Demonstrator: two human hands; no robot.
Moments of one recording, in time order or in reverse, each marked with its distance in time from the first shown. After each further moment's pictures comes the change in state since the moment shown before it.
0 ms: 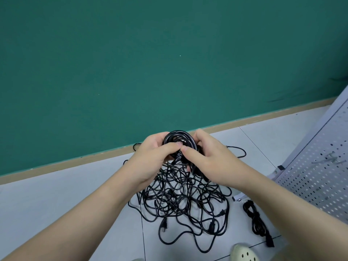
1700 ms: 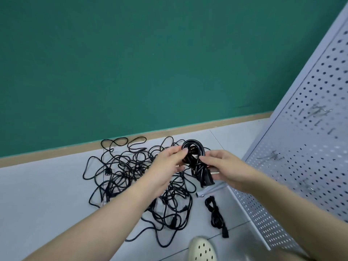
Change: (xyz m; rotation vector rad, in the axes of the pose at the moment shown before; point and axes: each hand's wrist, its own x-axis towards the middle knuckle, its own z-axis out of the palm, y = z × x) left_hand 0.037 -0.079 0.117 -0.118 0.104 -0.213; right_hand -0.049 0.107 -0.098 0.284 0.001 0.401
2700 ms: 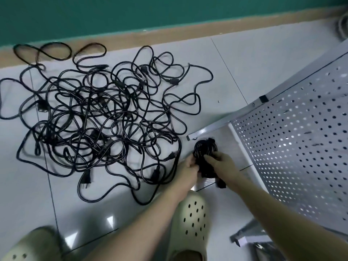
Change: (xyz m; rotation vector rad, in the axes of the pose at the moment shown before) left_hand 0.116 -0.346 0.078 -0.086 -0.048 -0.539; right_hand 0.116 0.339 -0.031 -0.159 0.370 0.495
